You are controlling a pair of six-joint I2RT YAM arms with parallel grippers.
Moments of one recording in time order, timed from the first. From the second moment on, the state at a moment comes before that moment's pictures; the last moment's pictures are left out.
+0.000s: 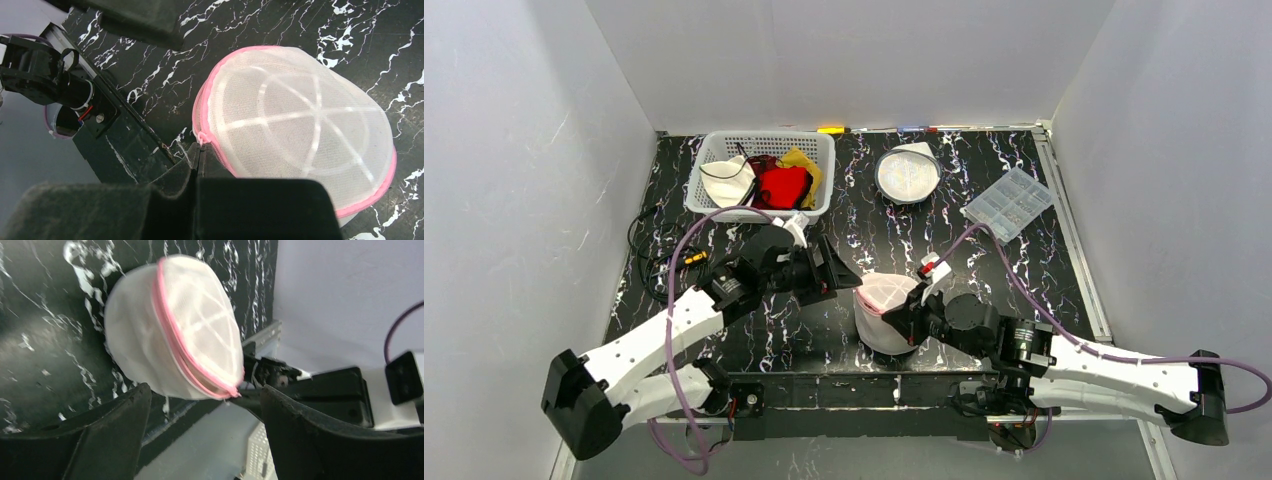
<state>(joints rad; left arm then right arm) -0.74 1.05 0.77 -0.32 0.29 -1.02 1.28 0.66 0.49 -0.18 0.29 0.53</state>
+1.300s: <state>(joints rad) -0.90 1.13 0.79 -0.33 0.04 -1.25 1.28 0.63 0.53 -0.29 0.32 0.53</state>
